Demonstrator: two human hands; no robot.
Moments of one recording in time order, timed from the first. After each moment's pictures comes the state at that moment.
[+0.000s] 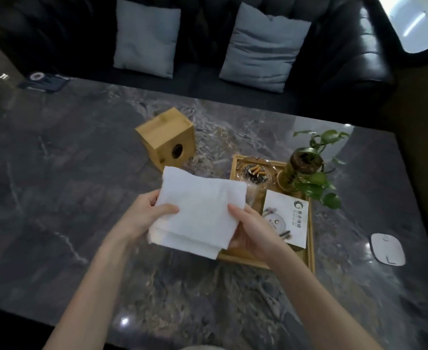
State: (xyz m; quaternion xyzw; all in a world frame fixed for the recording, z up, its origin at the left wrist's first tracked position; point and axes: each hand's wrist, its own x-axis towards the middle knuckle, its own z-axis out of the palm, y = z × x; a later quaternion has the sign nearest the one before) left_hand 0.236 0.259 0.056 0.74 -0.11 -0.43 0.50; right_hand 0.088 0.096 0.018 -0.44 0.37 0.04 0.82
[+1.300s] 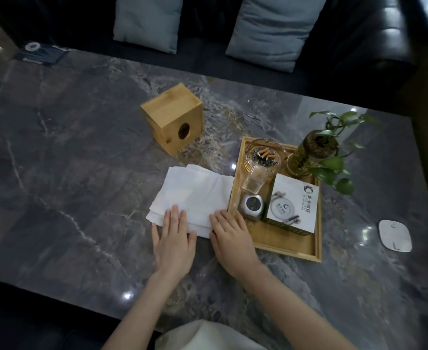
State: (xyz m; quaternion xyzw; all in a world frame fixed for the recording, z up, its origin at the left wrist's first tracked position) left_hand 0.158 0.280 -0.064 0.94 -0.27 -0.19 0.06; right_hand 0.076 0.163 -0.054 -0.98 0.17 0.04 0.12
